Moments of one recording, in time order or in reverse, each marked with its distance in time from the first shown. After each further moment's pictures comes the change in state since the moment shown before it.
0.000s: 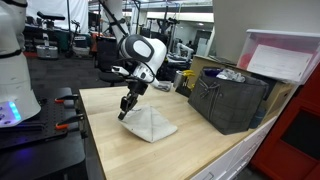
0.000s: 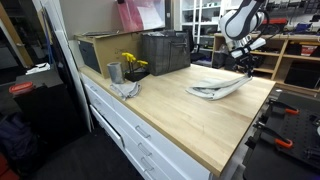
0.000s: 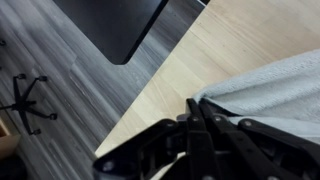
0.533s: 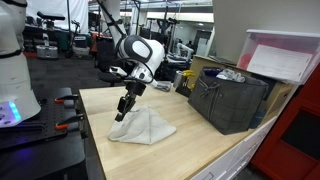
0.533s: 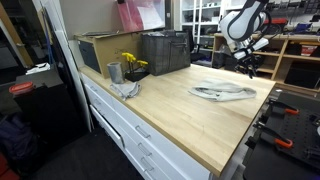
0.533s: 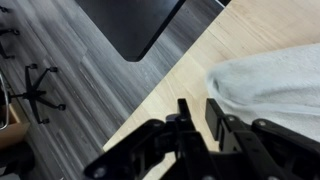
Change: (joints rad) arm 0.002 -0.008 -0.003 -0.021 -0.068 -0.002 0.007
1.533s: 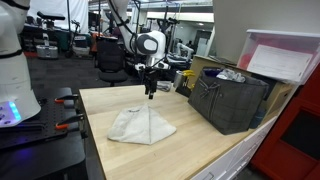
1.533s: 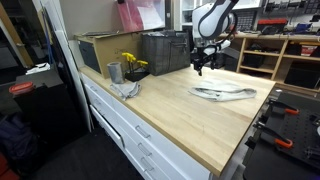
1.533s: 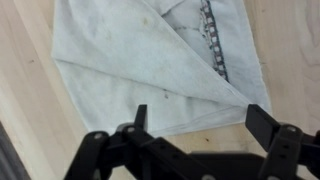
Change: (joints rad) arm 0.052 0.111 0.222 0.231 0.148 0.240 -0.377
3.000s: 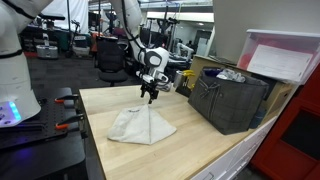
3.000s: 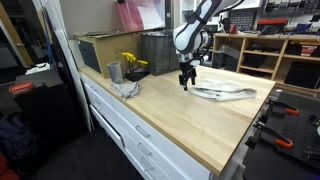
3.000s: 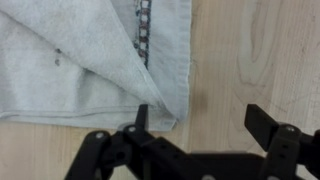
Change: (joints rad) arm 0.009 0.314 0.111 0.325 0.186 -0.142 -0.436
